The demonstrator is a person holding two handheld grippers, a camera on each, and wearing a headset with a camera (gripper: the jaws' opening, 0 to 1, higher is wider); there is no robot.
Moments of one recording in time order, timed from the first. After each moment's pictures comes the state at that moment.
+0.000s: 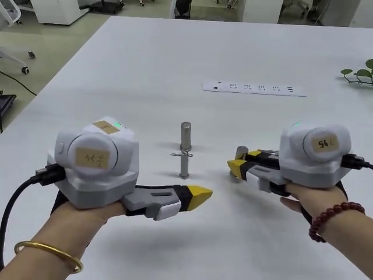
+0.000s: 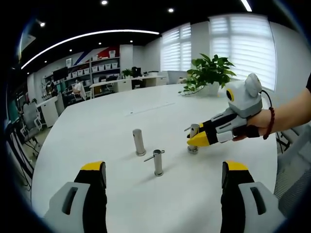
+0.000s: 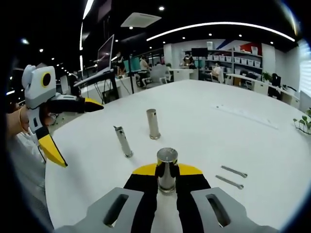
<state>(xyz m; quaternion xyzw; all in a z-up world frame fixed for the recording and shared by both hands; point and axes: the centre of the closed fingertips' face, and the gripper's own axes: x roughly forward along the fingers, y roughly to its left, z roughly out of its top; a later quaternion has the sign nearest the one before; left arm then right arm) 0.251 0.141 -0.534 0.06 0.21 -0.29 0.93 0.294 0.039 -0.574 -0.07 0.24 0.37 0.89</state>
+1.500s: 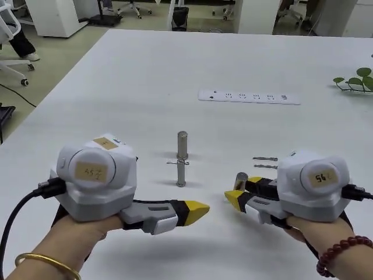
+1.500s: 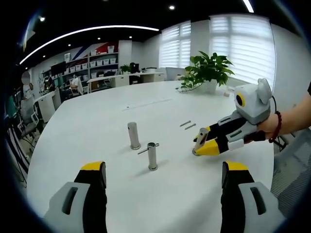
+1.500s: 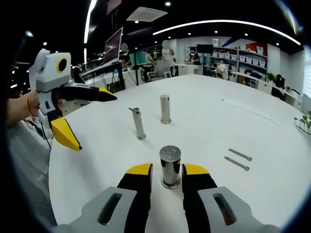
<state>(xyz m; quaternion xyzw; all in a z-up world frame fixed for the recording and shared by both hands) 0.245 0.138 -0.545 0.05 0.23 -0.30 0.92 0.265 0.035 -0.590 -0.10 0.25 0.39 0.88</state>
